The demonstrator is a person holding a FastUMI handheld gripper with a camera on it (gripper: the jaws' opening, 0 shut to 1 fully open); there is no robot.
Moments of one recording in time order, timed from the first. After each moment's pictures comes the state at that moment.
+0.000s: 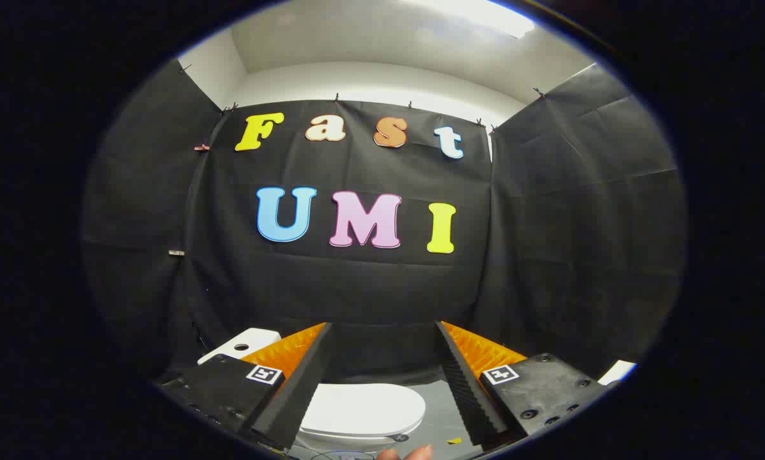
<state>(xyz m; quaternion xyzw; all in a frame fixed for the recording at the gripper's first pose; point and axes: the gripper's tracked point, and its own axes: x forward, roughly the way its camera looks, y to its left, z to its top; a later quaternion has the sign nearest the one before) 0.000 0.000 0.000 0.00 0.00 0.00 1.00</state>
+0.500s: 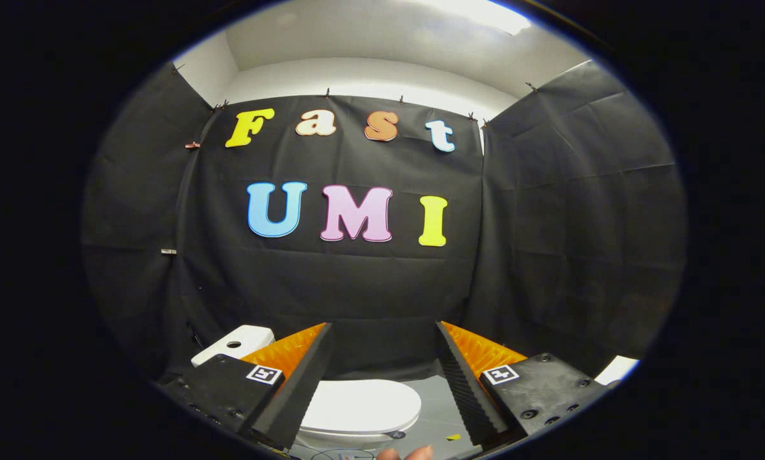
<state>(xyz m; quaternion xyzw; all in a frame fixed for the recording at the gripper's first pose) 0.002 -0.015 -0.008 0.00 0.01 -0.02 1.00</state>
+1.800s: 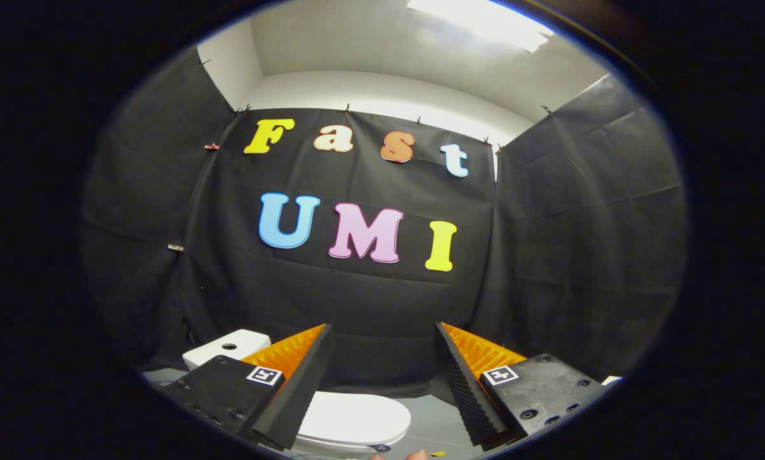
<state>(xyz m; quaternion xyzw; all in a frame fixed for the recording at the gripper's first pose) 0.005 -0.007 0.003 -0.05 -0.04 0.03 1.00</state>
